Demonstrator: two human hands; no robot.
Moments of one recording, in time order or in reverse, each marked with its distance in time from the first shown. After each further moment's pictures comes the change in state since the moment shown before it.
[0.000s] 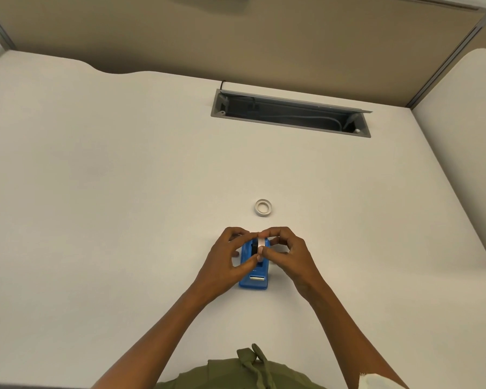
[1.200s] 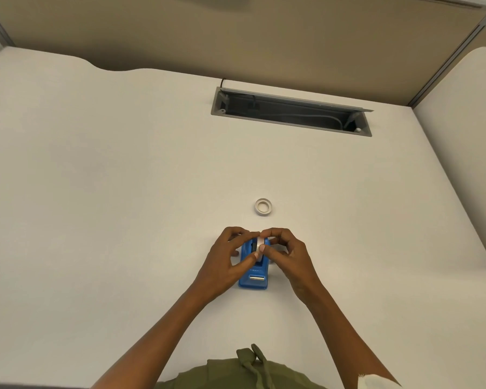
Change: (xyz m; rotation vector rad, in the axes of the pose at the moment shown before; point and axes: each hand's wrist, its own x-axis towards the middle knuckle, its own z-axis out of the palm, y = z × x) left_hand 0.000 0.001 0.001 -0.033 0.001 0.007; right_hand -0.002 0.007 0.003 0.076 0.015 -0.025
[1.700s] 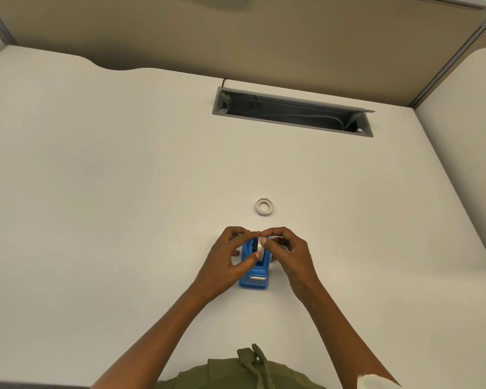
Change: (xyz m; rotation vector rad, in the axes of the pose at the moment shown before) left_hand 0.000 -0.002 0.000 -0.012 0.007 0.005; right_hand 0.004 0.001 0.004 0.075 0.072 0.044
